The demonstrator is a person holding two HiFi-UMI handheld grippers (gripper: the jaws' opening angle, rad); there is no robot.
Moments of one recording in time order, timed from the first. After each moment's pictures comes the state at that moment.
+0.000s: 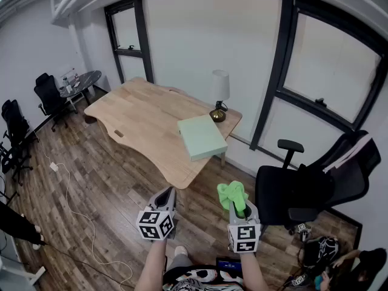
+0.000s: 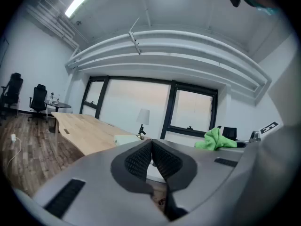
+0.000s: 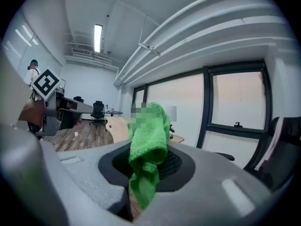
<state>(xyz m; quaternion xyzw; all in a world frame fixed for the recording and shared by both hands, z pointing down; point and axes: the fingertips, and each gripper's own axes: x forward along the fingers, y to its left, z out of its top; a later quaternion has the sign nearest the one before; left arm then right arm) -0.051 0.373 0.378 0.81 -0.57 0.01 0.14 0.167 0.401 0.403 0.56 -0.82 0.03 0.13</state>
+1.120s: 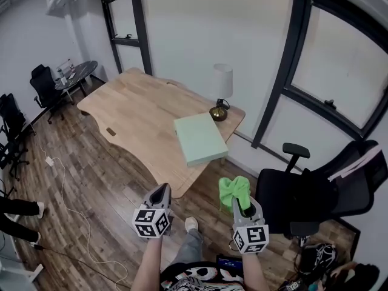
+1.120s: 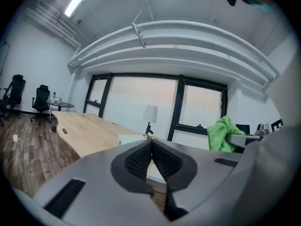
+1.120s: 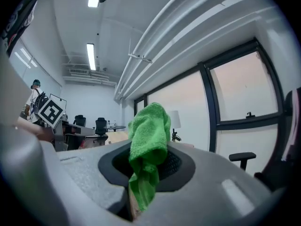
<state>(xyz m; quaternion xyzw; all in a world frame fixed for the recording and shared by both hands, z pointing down) -0.056 0.281 0.412 0.79 -0.59 0.02 0.15 0.186 0.310 0.398 0.53 -0.85 0.05 0.02</state>
